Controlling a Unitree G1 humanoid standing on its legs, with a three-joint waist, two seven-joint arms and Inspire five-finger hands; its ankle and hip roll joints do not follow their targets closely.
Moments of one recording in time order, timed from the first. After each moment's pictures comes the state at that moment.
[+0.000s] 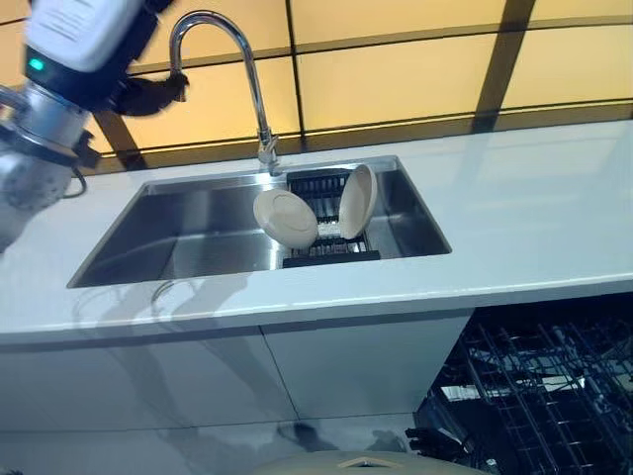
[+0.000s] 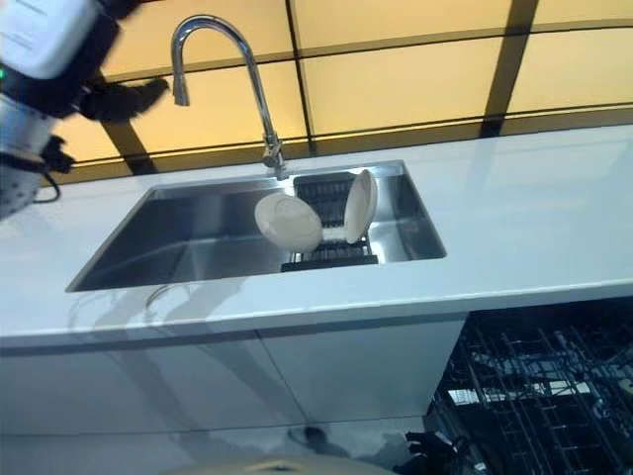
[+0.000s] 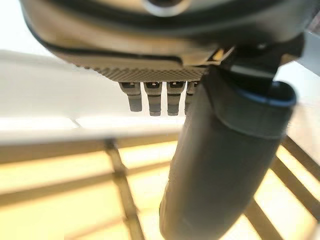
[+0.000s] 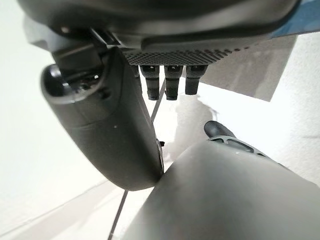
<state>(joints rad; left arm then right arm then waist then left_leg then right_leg) -0.74 1.31 -0.38 0.26 0.42 -0.42 0.43 0.02 -0.30 0.37 1.21 -0.01 -0.09 0.07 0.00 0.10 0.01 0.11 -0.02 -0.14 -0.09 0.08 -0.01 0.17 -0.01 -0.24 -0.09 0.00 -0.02</state>
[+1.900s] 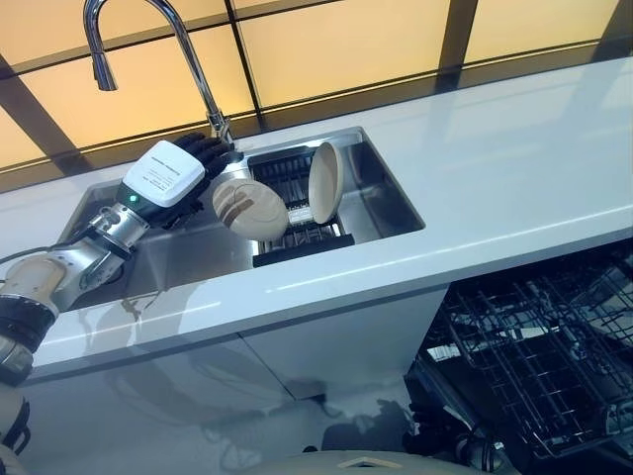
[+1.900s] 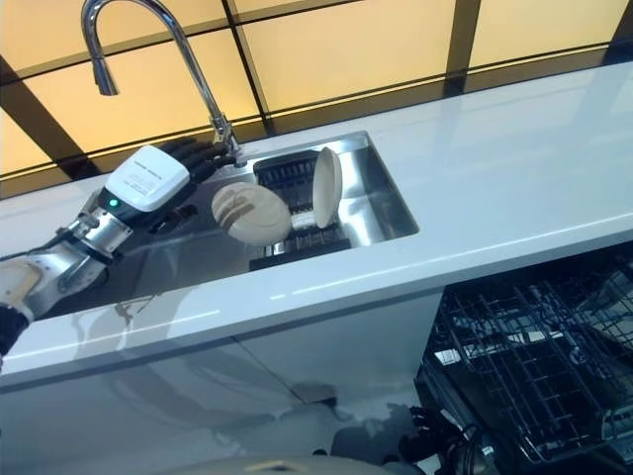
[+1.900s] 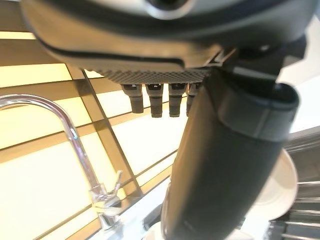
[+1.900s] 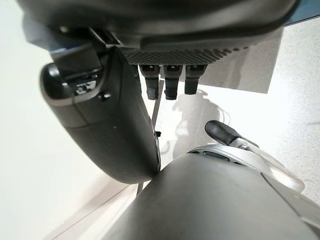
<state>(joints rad) -0.53 1.09 -0.48 0.52 0.84 -0.46 0.63 0.02 -0.34 0.28 1.16 -0.06 -0.15 0.10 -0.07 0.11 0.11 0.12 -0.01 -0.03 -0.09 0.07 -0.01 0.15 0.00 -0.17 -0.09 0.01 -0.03</state>
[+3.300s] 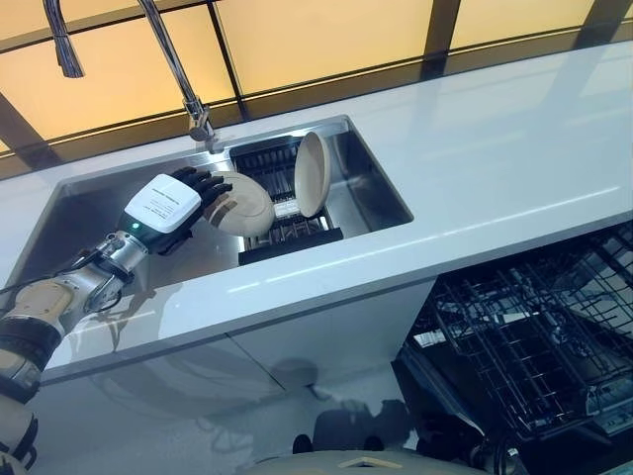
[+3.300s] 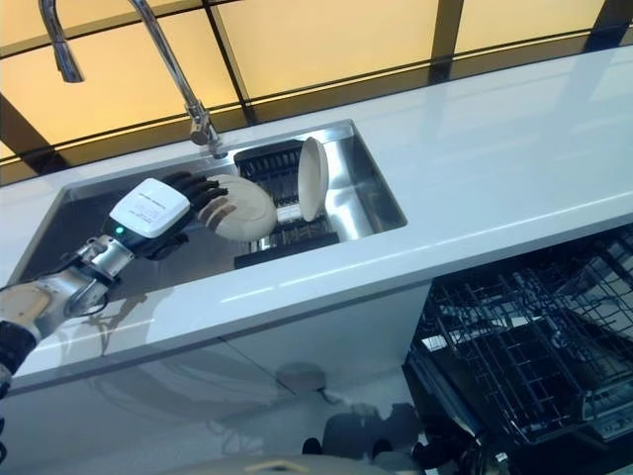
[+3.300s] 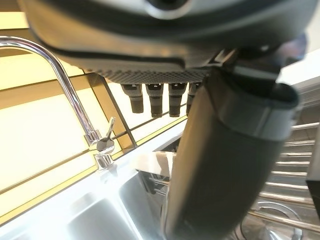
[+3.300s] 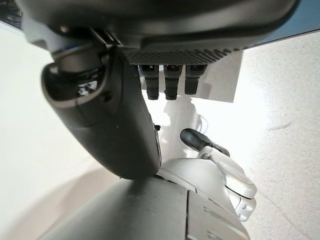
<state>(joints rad) -0.47 1.05 -0.48 0.59 0.90 -0.41 0.60 0.04 -0.37 0.25 1.17 -0.08 -0.15 0.11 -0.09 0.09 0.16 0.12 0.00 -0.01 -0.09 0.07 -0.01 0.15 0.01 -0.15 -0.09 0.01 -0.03</state>
